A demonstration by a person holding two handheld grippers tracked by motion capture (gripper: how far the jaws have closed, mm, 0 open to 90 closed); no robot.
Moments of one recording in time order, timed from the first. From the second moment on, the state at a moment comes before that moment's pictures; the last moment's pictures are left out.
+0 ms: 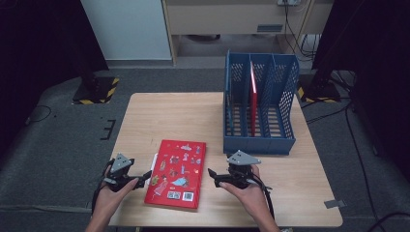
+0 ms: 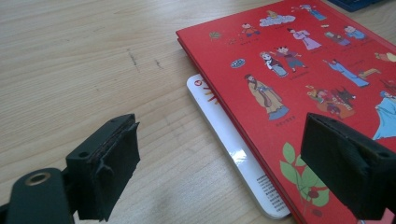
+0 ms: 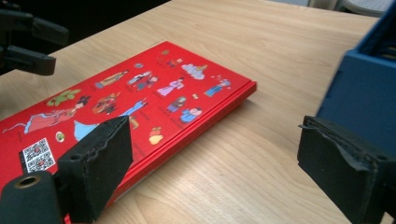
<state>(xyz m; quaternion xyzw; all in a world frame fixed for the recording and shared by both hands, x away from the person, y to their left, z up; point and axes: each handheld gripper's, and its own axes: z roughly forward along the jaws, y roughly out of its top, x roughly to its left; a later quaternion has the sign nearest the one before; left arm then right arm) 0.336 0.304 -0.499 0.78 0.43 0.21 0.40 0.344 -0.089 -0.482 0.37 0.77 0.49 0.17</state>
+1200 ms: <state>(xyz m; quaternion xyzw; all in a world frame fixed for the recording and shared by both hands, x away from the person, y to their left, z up) 0.330 0.276 -0.512 0.83 0.38 0.15 0.38 0.333 -0.029 -0.521 0.32 0.83 0.45 0.09</state>
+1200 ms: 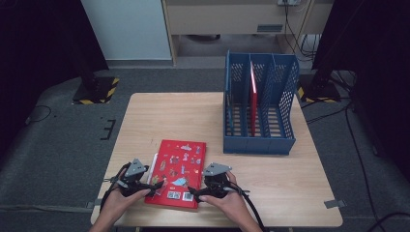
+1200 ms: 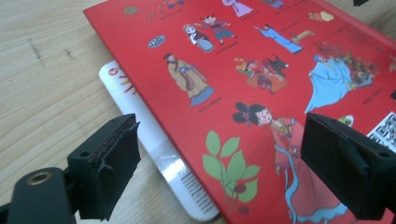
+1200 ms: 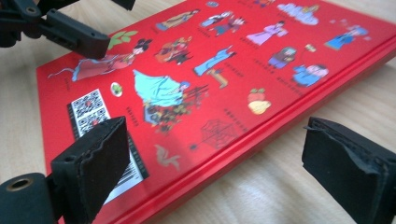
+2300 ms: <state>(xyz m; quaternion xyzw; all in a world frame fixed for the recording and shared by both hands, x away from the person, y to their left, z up) 0.313 0.295 -0.520 0.84 0.36 0.11 0.38 0.339 -0.026 -0.536 0.33 0.83 0.45 0.05</state>
